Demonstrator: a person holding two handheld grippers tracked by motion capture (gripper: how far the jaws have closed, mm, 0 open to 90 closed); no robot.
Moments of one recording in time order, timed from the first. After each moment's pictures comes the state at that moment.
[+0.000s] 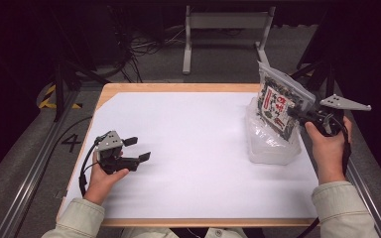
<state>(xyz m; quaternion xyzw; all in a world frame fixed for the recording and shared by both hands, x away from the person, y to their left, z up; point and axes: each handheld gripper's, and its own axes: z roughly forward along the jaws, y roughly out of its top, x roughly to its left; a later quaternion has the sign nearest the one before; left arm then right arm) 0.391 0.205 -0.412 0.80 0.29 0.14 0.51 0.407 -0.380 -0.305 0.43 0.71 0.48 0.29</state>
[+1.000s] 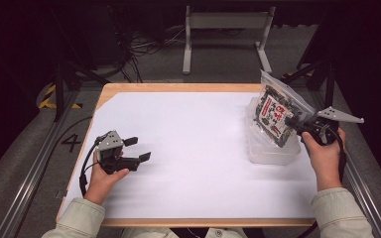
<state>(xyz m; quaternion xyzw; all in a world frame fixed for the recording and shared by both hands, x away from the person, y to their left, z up) 0.391 0.204 -0.412 0.80 0.29 0.14 0.51 0.406 -0.391 -0.346 0.45 0.69 0.49 0.27</state>
